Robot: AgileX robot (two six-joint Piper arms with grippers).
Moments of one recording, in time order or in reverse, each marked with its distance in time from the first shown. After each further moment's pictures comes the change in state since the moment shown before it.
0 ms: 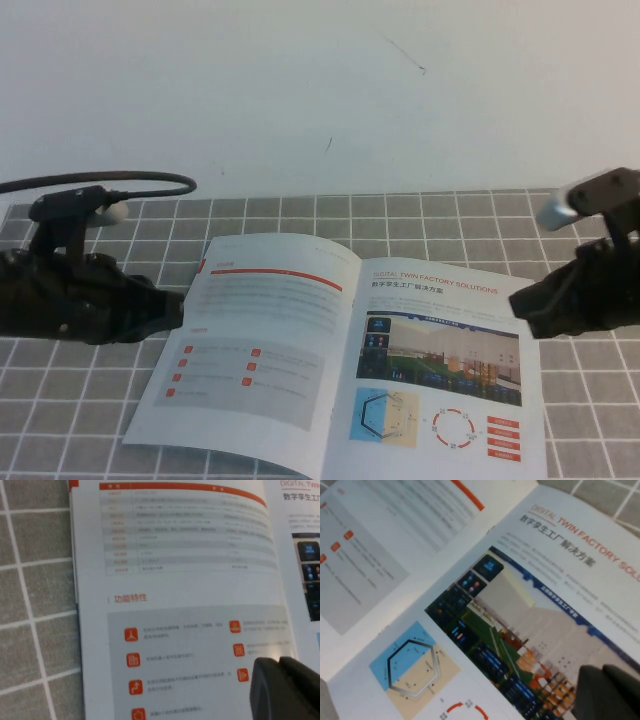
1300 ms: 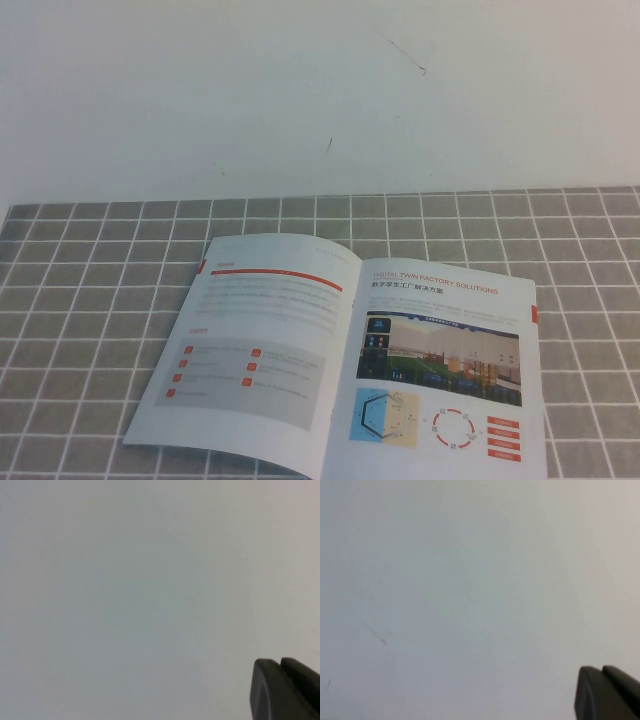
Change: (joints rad) right arm -0.191 -1.500 0.542 -0.980 -0.339 1.038; left arm 0.000 -1.423 0.608 0.776 -0.655 -0.648
